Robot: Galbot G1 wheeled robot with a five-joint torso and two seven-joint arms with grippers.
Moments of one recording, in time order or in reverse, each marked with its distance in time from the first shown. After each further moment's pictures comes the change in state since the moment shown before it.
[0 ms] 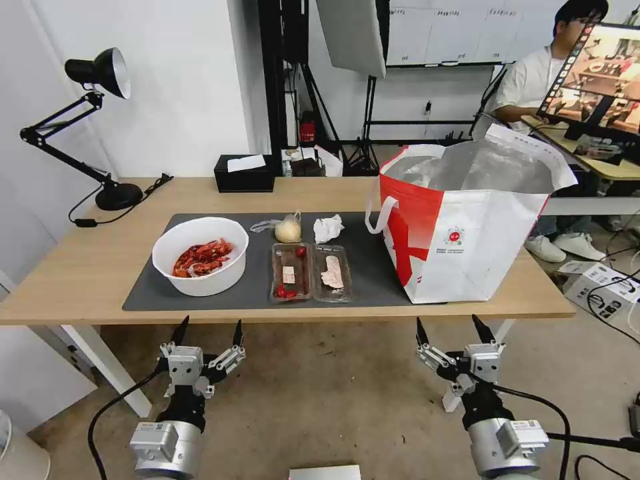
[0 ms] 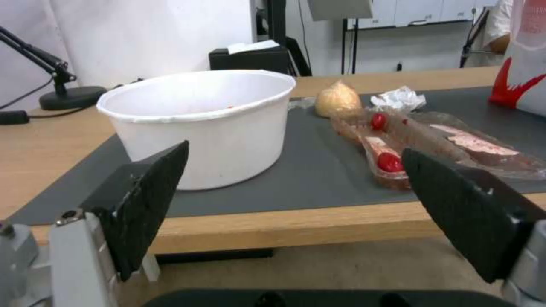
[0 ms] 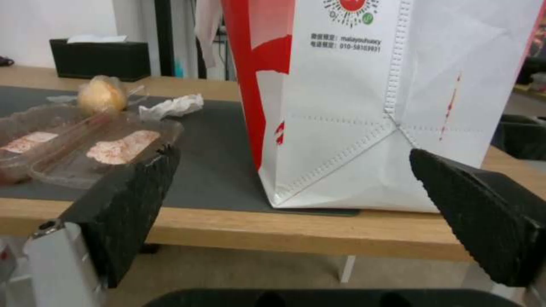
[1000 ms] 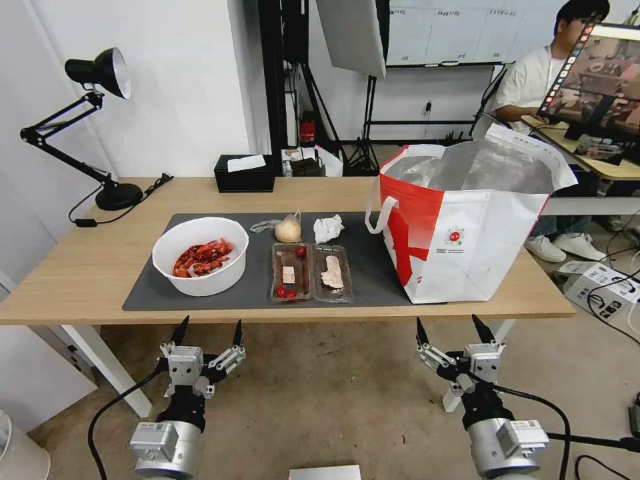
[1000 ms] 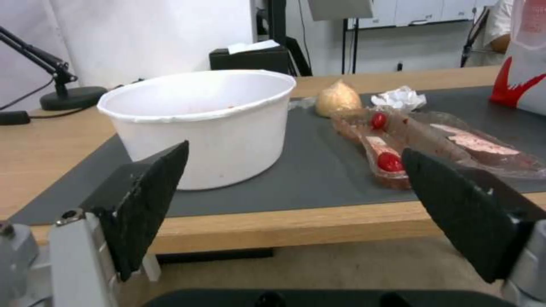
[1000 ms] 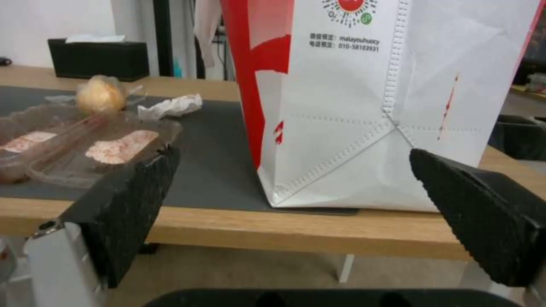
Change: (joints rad) left arm 0.003 -0.003 0.003 0.000 0.009 -0.003 0.000; right arm -0.013 0.026 0.002 -0.001 -0.025 0.018 -0.008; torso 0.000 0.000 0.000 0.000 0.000
